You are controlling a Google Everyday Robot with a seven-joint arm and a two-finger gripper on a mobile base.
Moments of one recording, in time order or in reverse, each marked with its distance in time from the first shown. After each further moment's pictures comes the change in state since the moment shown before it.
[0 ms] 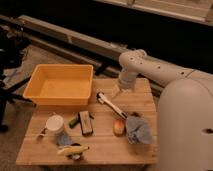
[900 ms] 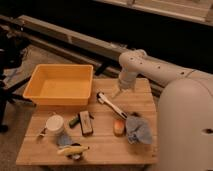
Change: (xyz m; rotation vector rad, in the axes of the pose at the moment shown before) arm 0.000 0.000 0.000 0.000 0.000 0.000
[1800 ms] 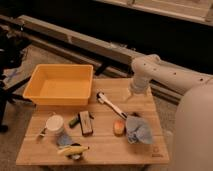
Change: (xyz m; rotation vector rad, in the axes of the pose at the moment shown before) arm -0.065 0.062 -0.004 -0.056 0.016 0.129
